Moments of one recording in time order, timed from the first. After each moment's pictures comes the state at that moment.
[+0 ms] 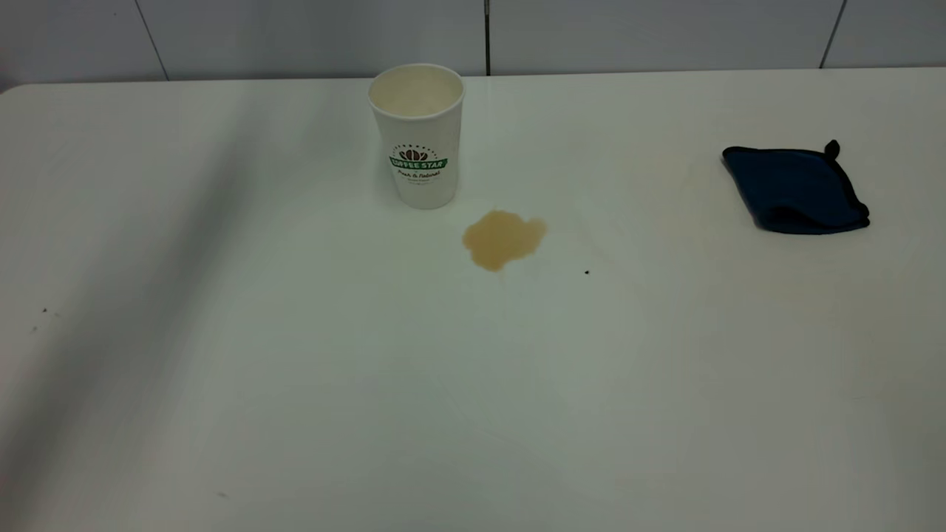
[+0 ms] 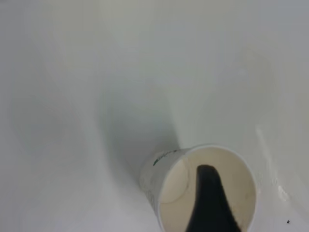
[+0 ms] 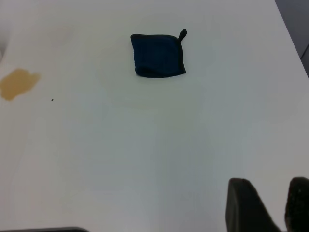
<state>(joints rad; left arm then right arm) -0.26 2.68 -2.83 -0.30 1.17 -0.02 -0.10 -0.02 -0.47 -0.01 1.11 0.03</state>
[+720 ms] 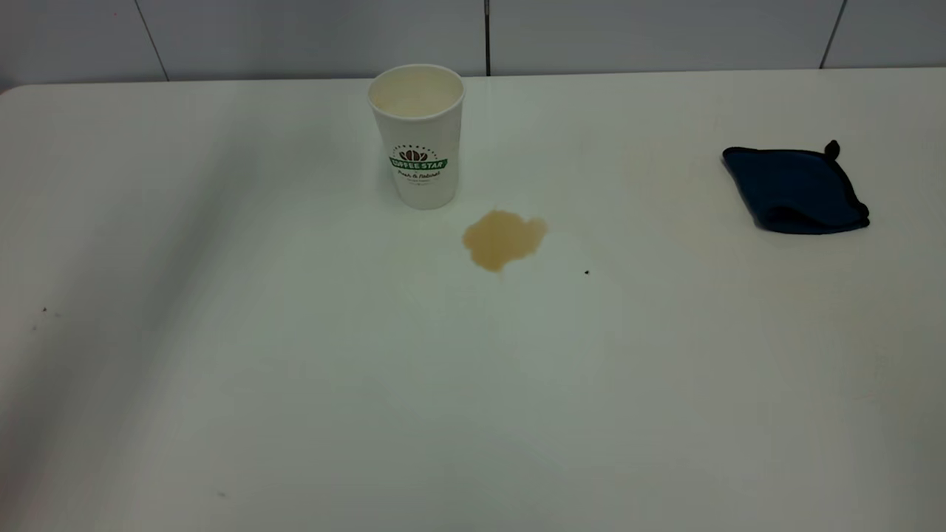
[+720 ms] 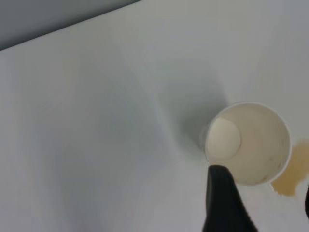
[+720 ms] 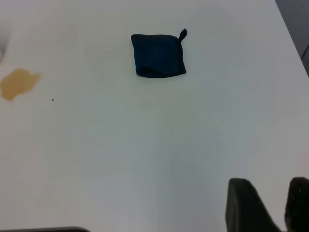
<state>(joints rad) -0.31 2.38 -2.51 -0.06 1.17 0.04 -0.10 -0.02 -0.47 -0.01 1.11 0.03</state>
